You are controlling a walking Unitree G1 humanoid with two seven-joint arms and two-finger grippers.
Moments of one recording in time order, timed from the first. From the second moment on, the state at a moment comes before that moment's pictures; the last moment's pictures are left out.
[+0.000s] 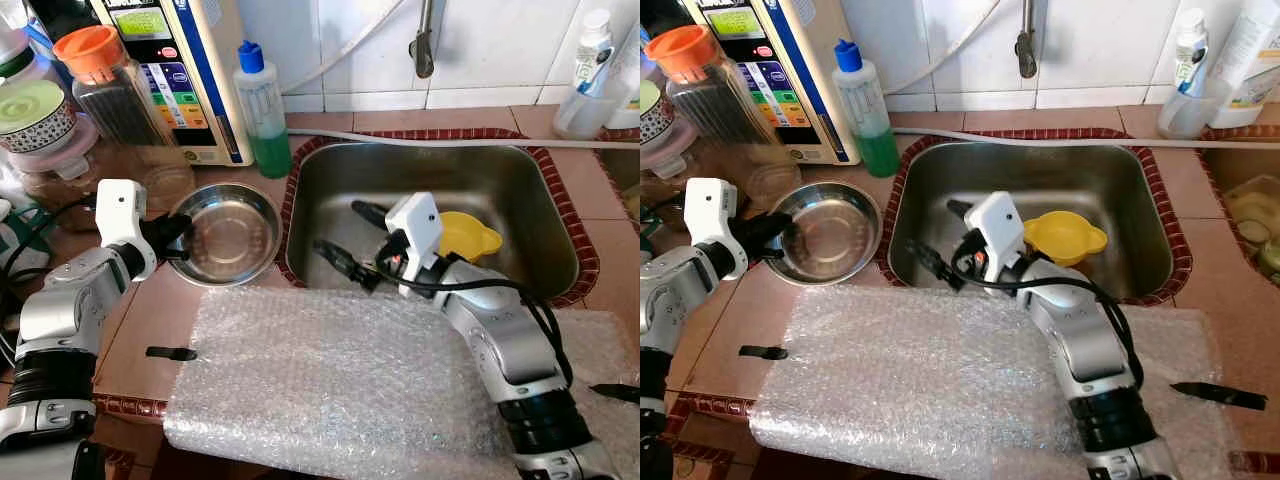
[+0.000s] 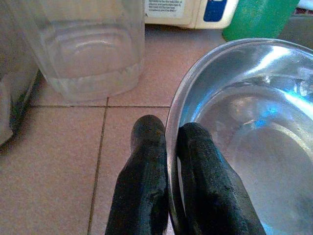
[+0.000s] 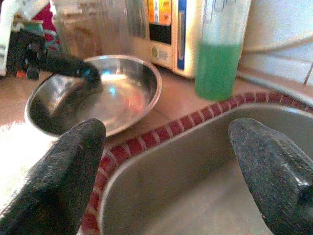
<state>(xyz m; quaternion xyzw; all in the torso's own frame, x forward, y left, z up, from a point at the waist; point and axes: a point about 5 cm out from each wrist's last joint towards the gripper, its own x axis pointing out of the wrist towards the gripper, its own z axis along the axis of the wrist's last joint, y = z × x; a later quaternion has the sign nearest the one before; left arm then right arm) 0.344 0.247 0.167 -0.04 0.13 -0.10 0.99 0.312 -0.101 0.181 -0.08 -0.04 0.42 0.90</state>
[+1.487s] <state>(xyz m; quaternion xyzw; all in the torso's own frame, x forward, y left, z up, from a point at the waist) 0.325 0.144 0.200 0.00 -0.13 -0.25 0.96 0.350 -0.098 0.204 0.05 -0.09 0.30 0.95</state>
